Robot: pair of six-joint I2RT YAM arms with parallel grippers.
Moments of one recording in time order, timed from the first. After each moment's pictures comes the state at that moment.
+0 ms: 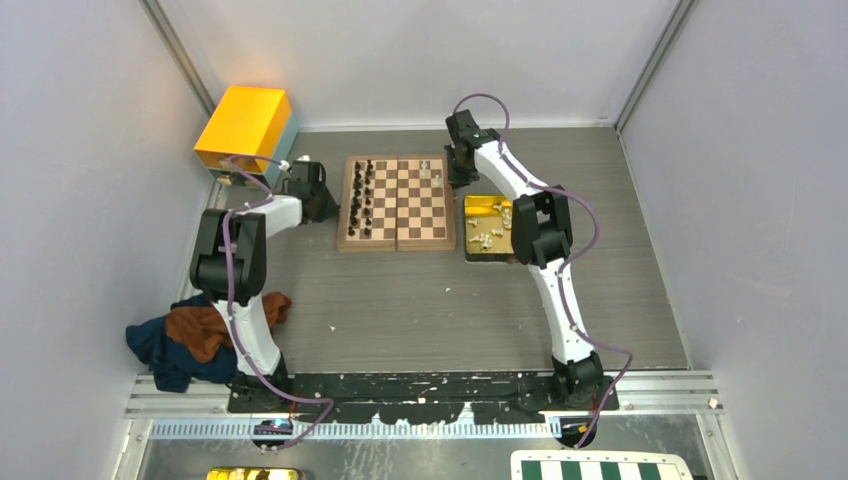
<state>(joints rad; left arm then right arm) -0.14 1.92 1.16 -0.07 -0.03 -0.58 0.38 2.49 2.26 -0.79 0.06 0.30</state>
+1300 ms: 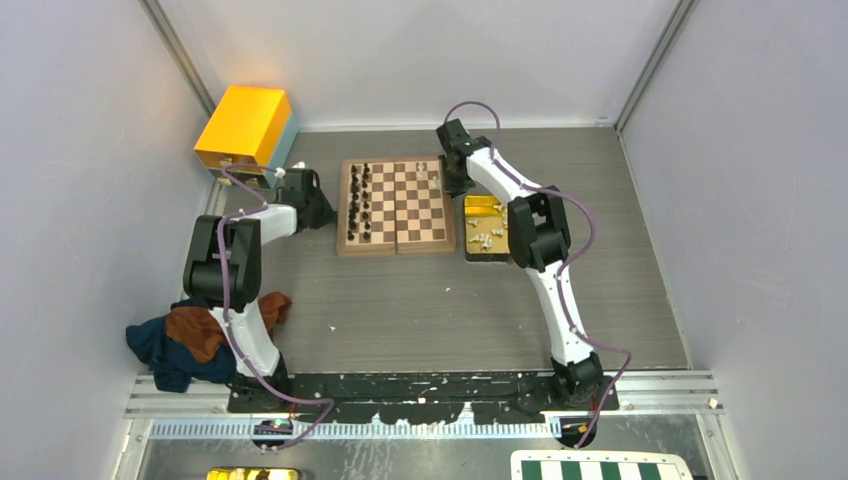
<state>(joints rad) -0.12 1.88 1.07 0.00 0.04 -0.60 0.43 2.46 2.16 -0.76 0.13 0.29</state>
